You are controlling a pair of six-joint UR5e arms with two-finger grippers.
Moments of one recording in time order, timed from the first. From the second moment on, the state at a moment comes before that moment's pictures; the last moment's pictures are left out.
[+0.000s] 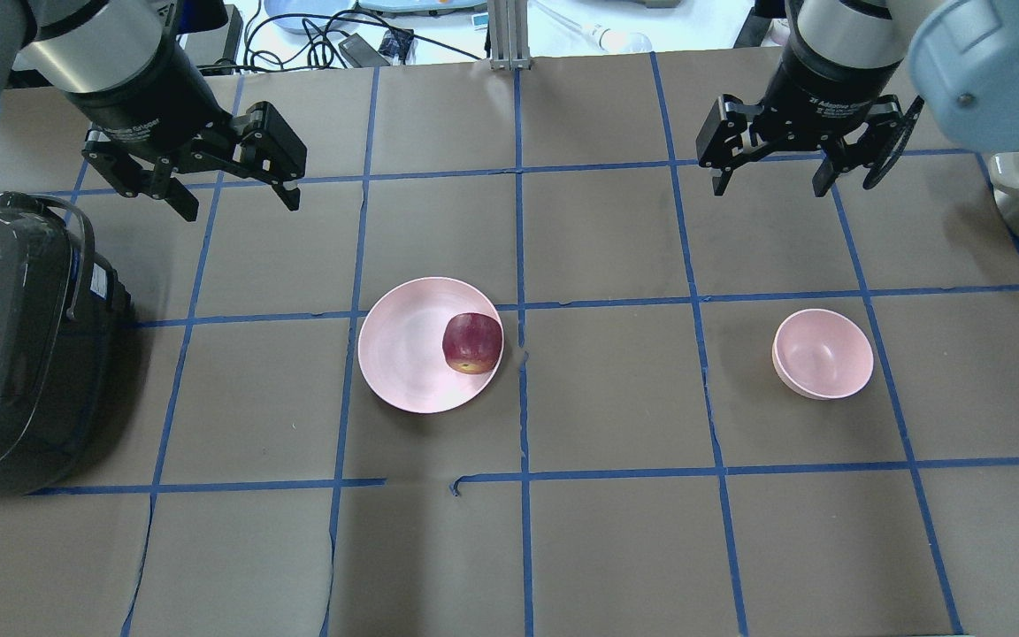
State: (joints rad) left arm -1.57 -1.55 -1.53 -1.62 1.52 -0.04; right arm 1.57 -1.53 1.56 -1.61 -1.56 0.06
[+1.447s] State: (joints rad) left arm -1.57 -1.54 -1.54 -1.62 1.52 -0.04; right arm 1.57 -1.54 1.58 -1.61 -1.57 0.06
